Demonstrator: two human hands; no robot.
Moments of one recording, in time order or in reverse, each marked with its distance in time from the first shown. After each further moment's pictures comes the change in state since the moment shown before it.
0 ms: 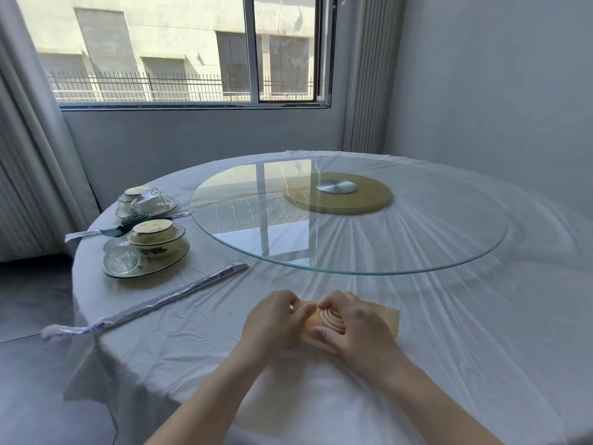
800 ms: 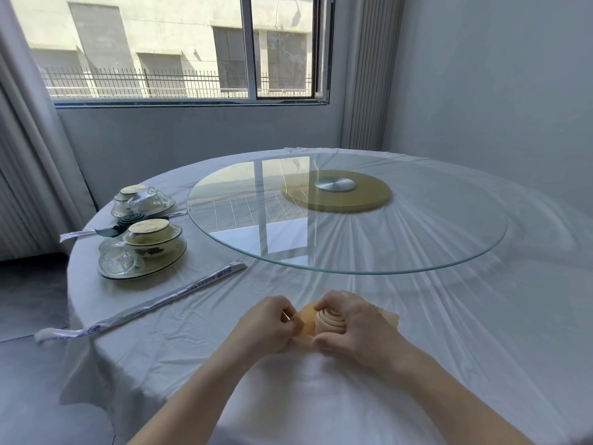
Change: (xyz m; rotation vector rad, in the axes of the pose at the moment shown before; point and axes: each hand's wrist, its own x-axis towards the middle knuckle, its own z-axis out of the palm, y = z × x) left_hand -0.003 -0.009 -0.013 -0.090 -0.200 -0.024; right_hand 0.012 0.008 -0.011 0.075 -0.181 -0.018
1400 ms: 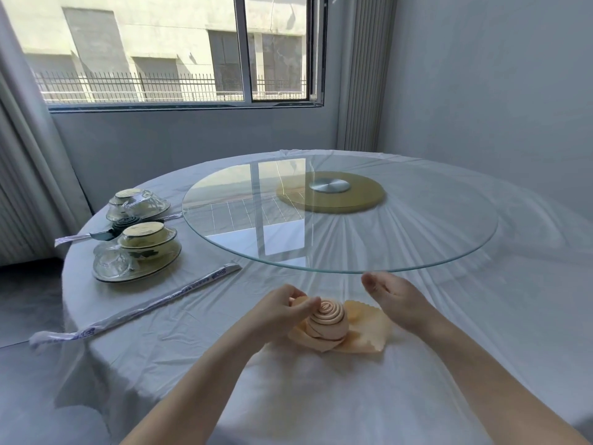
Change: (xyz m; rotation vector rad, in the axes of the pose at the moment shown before) left_hand 0.006 0.026 0.005 -0.291 -0.052 0.008; right_hand -0.006 0.031 -0.054 0.156 0.117 0.303
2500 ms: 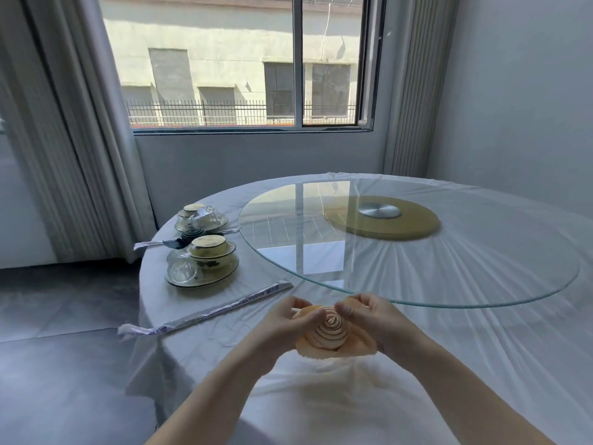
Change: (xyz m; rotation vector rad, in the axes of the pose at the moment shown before) left_hand -0.037 -0.018 -0.055 -0.492 0.103 -0.049; right_hand 0.021 -0.070 0.069 0.609 -0.289 0.042
